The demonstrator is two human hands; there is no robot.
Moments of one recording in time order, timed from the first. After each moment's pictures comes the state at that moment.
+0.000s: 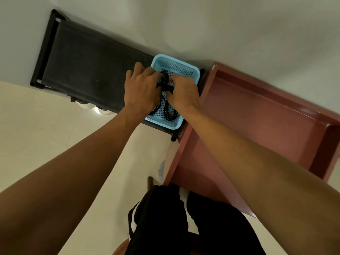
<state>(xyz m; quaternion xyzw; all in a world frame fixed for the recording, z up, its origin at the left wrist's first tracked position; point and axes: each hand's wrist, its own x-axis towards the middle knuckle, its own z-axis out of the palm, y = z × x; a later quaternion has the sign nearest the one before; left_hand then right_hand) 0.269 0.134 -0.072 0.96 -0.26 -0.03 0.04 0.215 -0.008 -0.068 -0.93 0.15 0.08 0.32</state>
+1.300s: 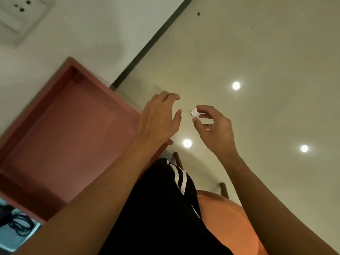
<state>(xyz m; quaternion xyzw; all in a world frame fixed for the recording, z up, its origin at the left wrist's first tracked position) -0.199 -0.224 -0.008 0.61 -0.72 -0.30 0.13 -0.386 -0.179 0.002 -0.51 0.73 -0.22 0.40</state>
